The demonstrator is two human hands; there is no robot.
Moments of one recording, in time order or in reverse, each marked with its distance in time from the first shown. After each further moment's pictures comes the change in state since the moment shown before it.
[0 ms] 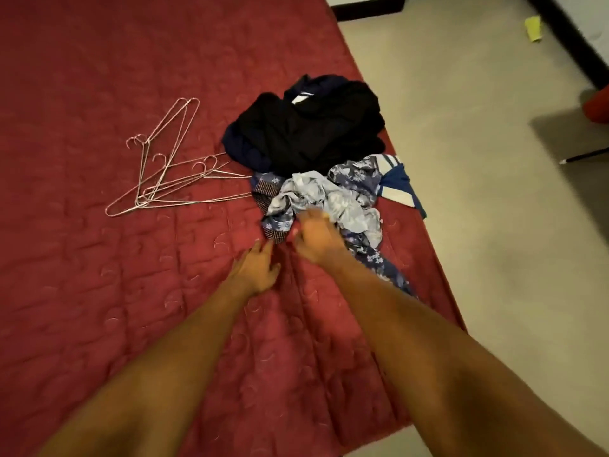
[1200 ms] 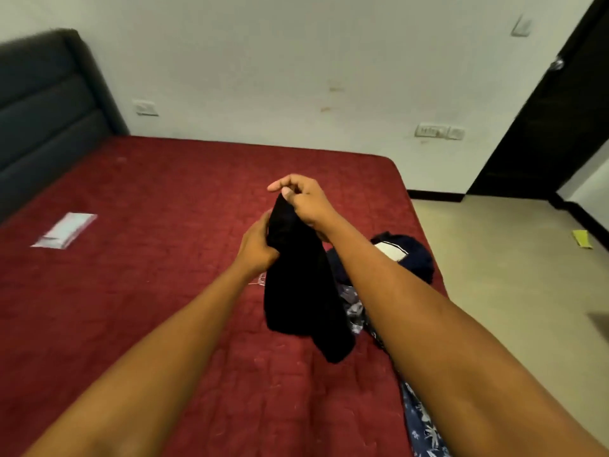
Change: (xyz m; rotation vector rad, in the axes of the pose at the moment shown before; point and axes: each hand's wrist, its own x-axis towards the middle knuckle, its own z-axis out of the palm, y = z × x) left_hand -0.293 -0.070 -0.288 -0.672 0.860 0.214; right_hand -0.077 -0.374 -0.257 0.702 0.146 -0.643
